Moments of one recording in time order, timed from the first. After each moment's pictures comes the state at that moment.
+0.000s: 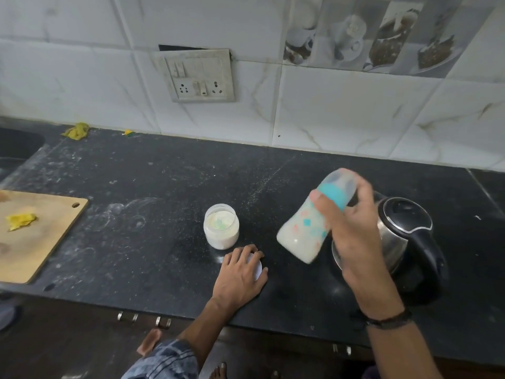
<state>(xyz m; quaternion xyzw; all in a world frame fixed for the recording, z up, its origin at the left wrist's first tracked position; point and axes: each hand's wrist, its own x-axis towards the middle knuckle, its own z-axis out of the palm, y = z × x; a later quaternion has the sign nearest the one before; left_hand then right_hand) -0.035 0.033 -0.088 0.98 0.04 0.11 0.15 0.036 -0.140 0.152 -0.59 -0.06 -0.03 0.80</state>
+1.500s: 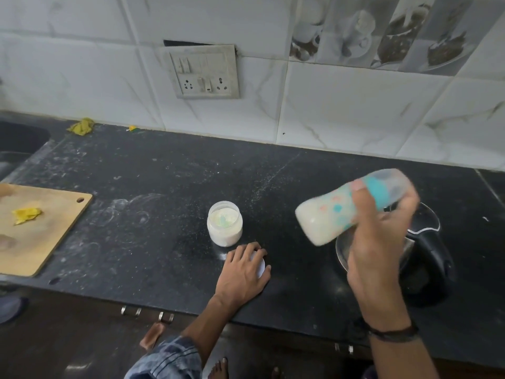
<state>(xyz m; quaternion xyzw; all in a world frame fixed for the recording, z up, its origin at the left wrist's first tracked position) -0.034 0.031 -0.081 0.98 0.04 0.12 0.15 0.034 -0.143 0.149 -0.54 -0.03 -0.10 0.83</state>
